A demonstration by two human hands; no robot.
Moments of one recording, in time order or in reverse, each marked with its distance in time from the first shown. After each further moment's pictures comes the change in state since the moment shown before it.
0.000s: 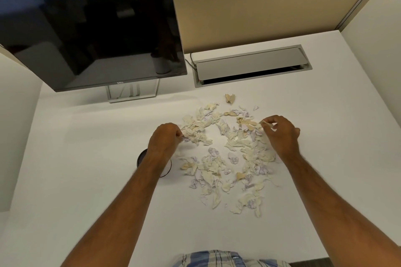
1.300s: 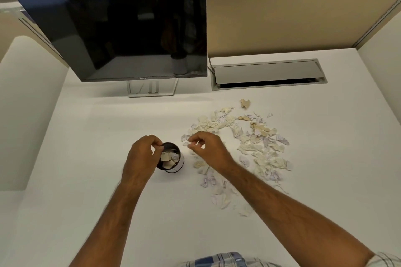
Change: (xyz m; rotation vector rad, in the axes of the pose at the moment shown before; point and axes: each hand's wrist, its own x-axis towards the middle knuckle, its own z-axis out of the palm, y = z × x) left_hand -0.088 -0.083 -0.032 -0.268 0.247 -0.161; right_hand -0.101 -0.170 0.110 0.338 -0.573 -0.318
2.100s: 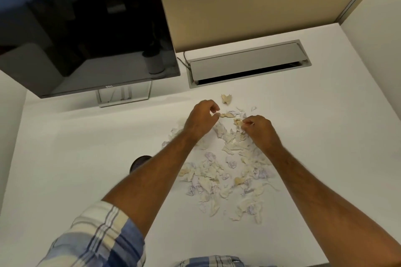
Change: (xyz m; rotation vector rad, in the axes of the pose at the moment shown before) left_hand 0.113 0.173 0.161 -0.122 -0.309 0.302; right_hand 0.010 0.133 -0.161 -0.263 0.293 0.336
